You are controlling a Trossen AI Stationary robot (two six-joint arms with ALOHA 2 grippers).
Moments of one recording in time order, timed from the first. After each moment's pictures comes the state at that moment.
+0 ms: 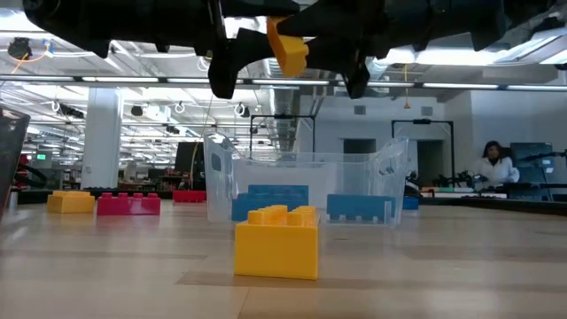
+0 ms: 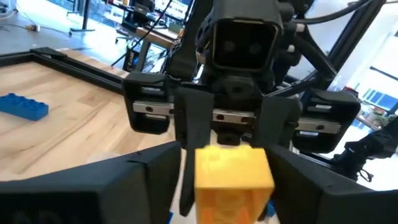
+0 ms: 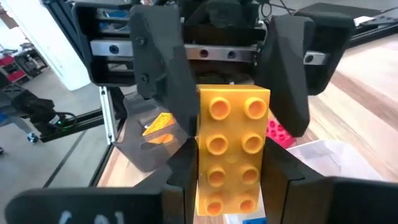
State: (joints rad) left arm -0.27 1.59 0.63 0.93 -0.29 -0.40; right arm 0.30 1.64 0.78 0.69 0.26 0.39
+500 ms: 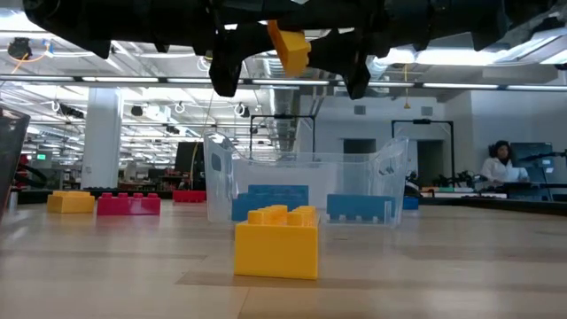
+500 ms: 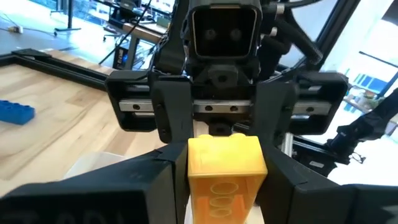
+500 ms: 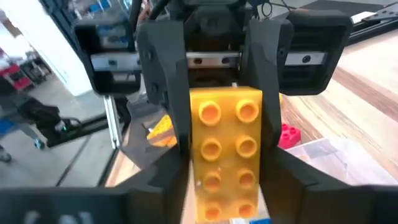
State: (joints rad) left arm -0.27 1.59 0.63 0.90 -0.24 -0.36; right arm 0.30 1.64 0.78 0.70 0.26 0.43
